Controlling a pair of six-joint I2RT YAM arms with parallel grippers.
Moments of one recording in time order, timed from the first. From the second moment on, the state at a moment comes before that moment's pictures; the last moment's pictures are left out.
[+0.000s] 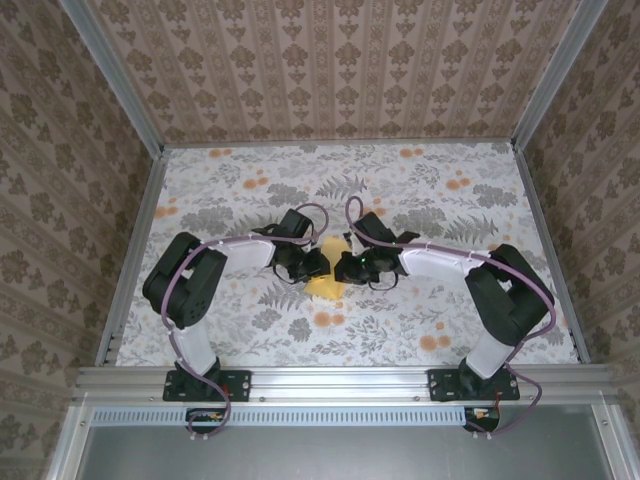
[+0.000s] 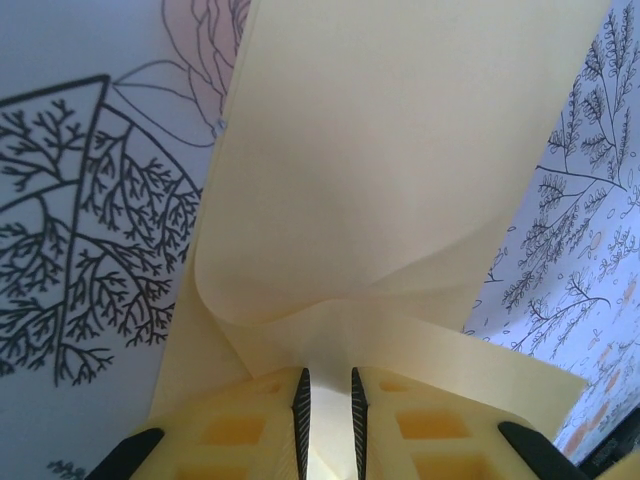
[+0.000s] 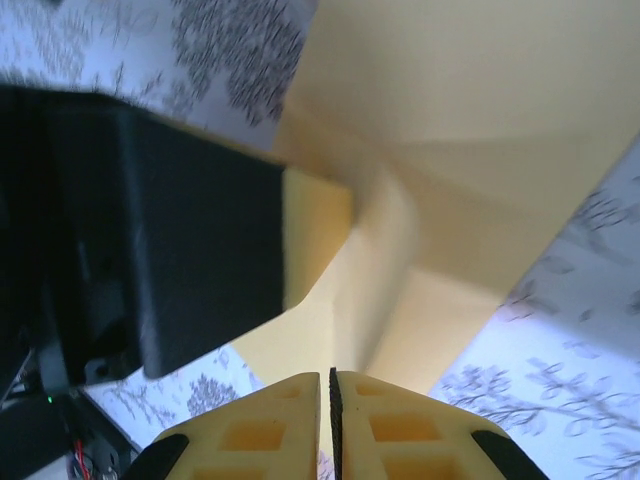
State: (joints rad) left arm -0.65 1.81 0.97 -0.29 0.47 -0.76; right arm 0.66 1.68 0.96 -0.33 -0.40 0.70
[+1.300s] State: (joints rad) left arm -0.65 1.81 0.95 -0.26 0.47 -0.78; right arm 0.73 1.75 0.94 -0.32 -0.39 0.72
